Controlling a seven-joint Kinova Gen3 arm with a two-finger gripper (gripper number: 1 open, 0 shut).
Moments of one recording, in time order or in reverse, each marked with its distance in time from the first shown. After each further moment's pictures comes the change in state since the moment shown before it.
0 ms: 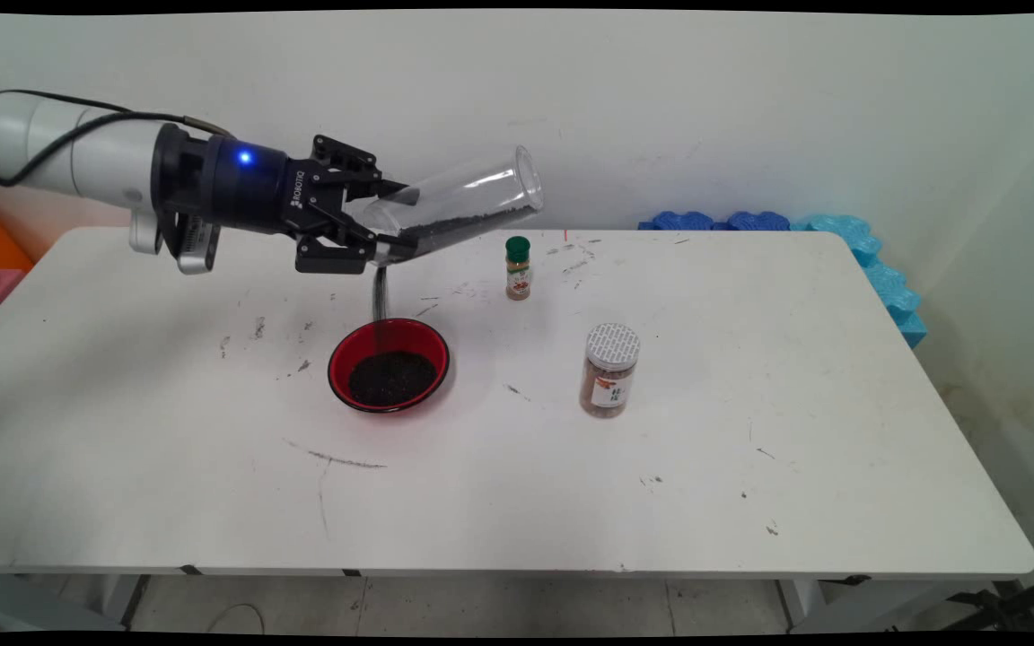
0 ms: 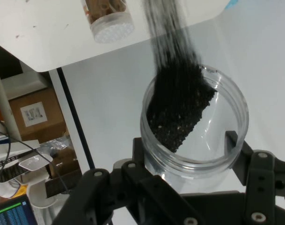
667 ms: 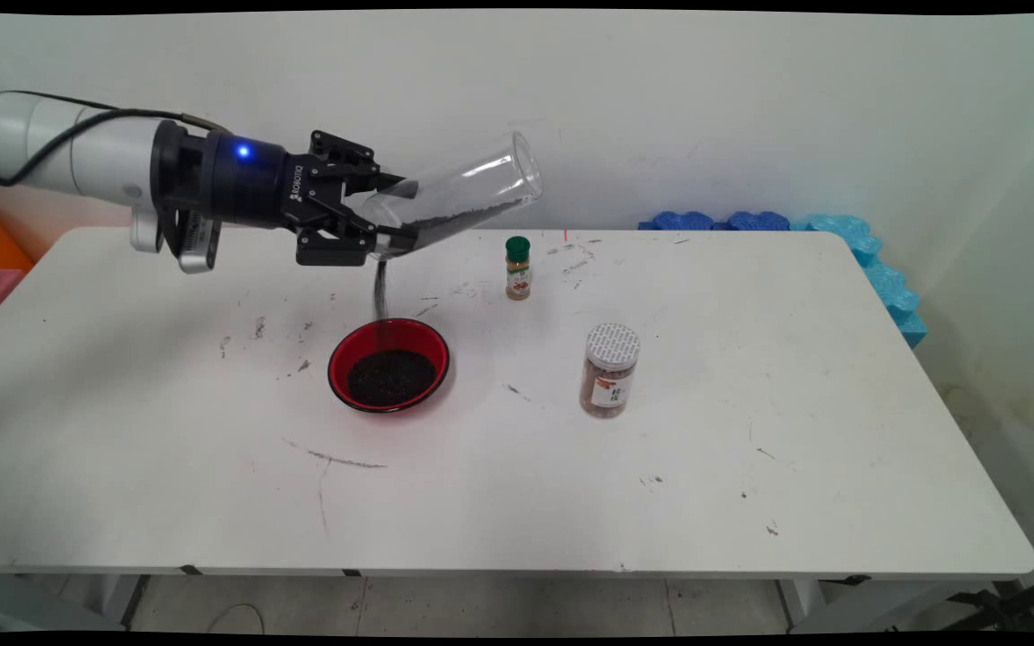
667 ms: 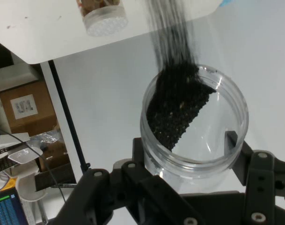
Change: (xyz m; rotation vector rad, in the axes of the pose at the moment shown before) arm 0.002 0.002 -0.001 -0.018 -0.018 -0.032
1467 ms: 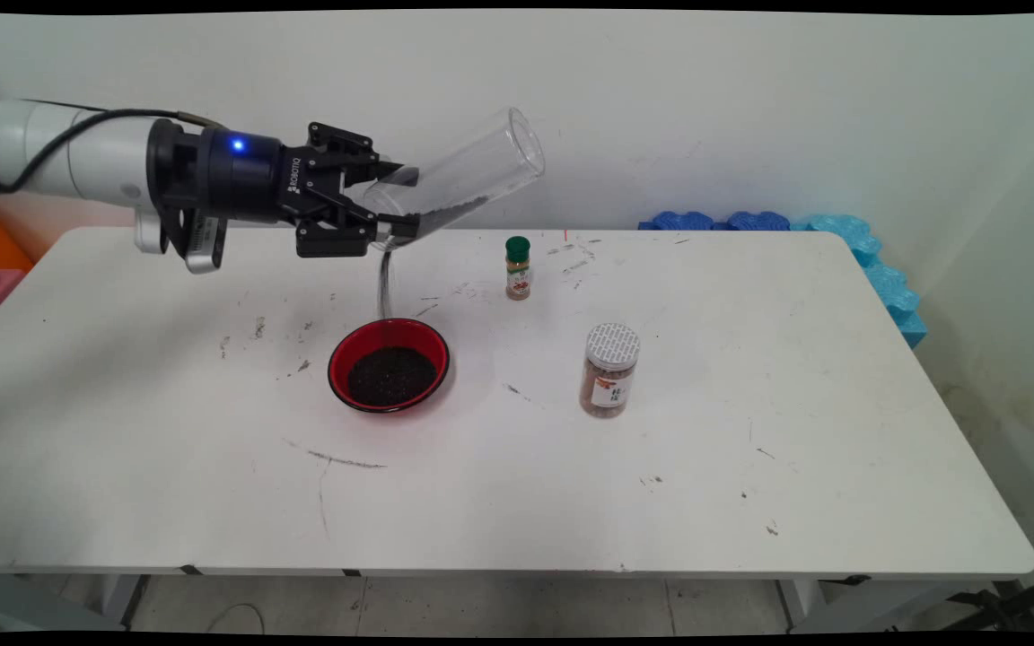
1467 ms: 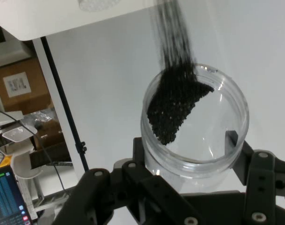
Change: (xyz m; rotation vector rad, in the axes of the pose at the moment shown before) arm 0.006 0.000 -0.001 -0.013 -0.073 -0.009
